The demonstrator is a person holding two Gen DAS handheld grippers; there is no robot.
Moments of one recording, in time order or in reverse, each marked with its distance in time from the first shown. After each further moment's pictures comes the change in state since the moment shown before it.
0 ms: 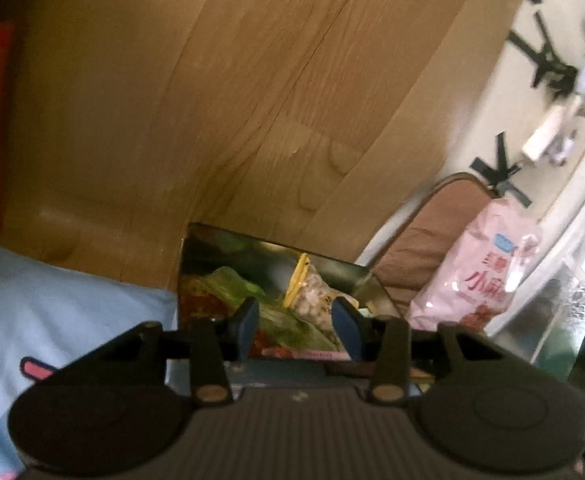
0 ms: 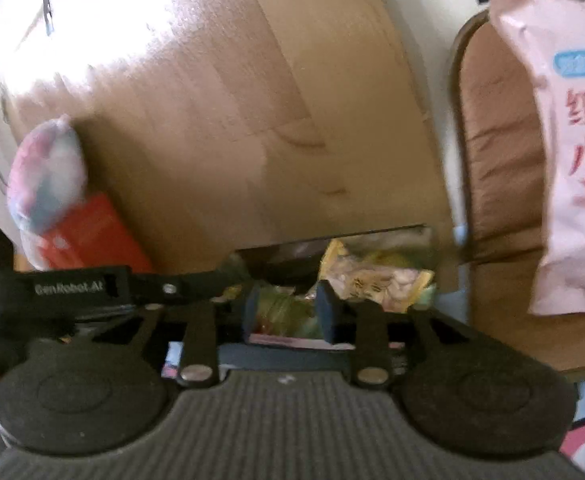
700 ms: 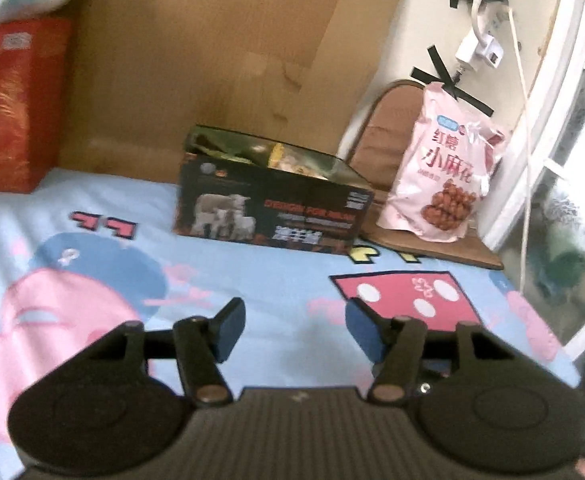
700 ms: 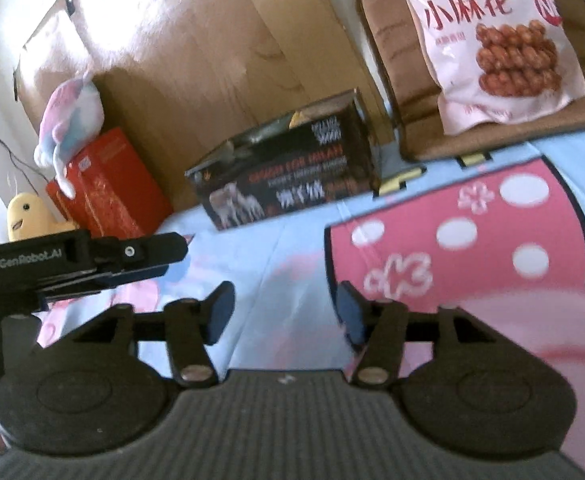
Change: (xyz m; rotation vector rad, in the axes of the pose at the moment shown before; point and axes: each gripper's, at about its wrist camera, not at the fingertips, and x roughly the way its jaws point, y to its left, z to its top) left arm -0.085 -0.044 -0.138 0.130 -0.002 0.122; right arm -0.104 0.008 -0.134 0.103 0.055 -0.065
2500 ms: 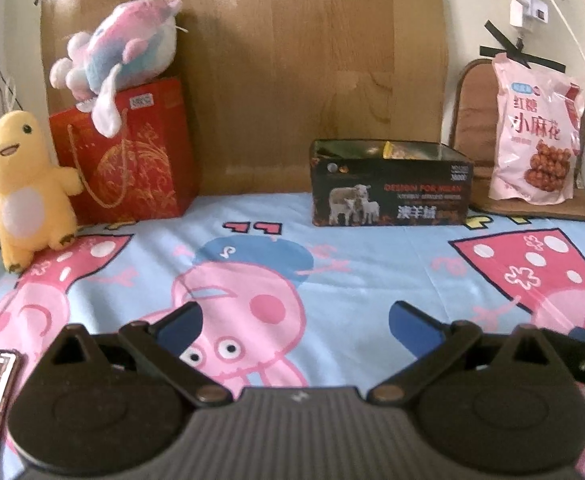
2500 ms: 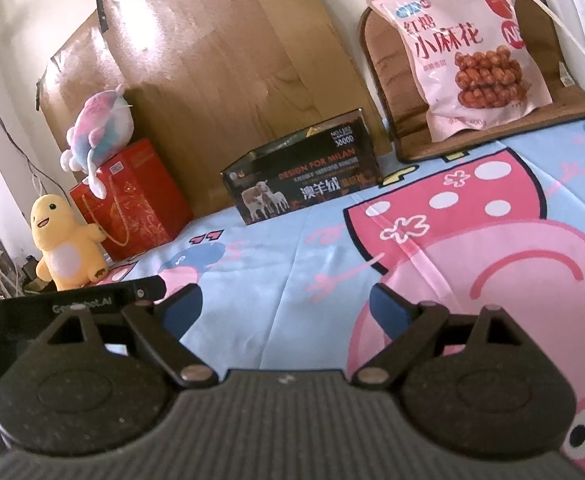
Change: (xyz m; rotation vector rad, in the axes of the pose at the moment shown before) left arm -0.052 -0.016 -0.032 0.144 -0.045 0.443; right arm -0.056 0.035 -0.041 0.013 -0.112 -0.035
